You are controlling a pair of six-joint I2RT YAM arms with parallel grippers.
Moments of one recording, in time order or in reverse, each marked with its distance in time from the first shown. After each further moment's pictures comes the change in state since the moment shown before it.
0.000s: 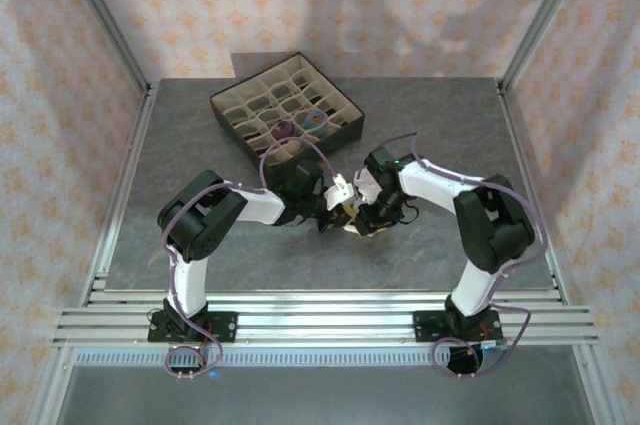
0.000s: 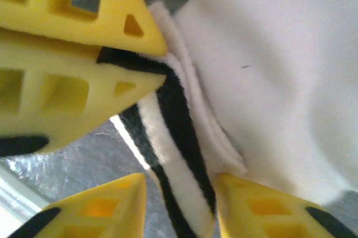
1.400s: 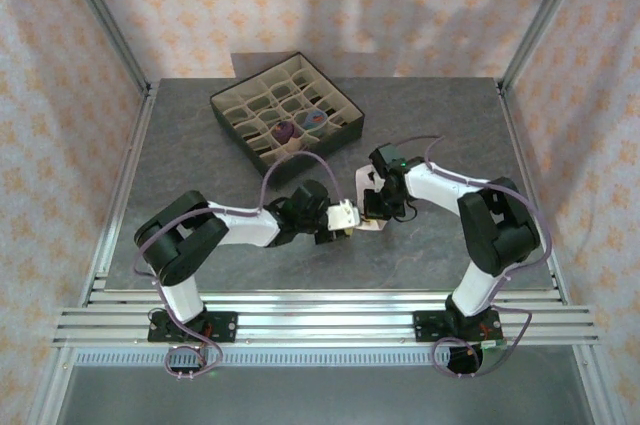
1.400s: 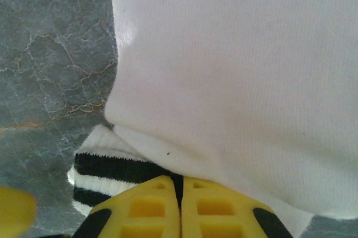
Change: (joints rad) left arm -0.171 -0.195 -0.166 0.019 -0.392 0.338; right arm -0.034 0.017 -0.038 0.179 0.095 0.389
